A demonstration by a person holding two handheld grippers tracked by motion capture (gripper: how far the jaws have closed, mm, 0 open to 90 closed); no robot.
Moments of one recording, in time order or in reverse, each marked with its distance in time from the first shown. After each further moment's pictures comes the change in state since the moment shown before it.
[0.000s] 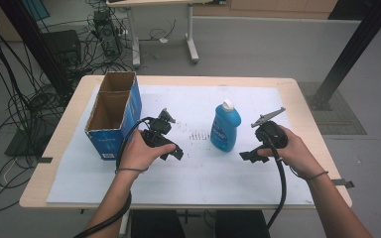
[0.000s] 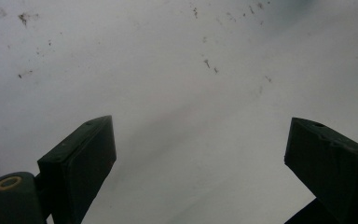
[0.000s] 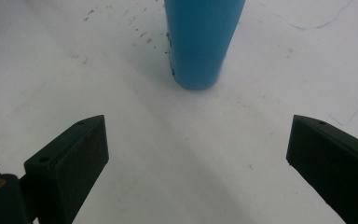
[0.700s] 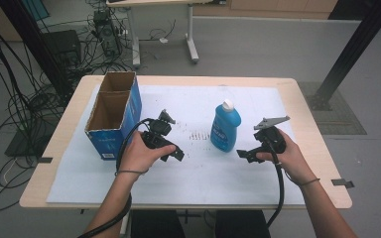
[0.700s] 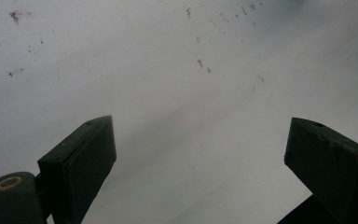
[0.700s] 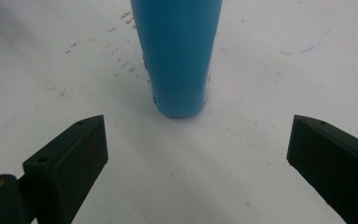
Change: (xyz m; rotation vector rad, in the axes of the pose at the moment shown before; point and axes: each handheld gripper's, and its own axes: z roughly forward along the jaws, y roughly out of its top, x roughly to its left) left arm -0.002 -0.003 0.000 -0.014 -0.018 -0.010; right arm -0.010 -0.019 0.023 -0.193 -0.021 0.019
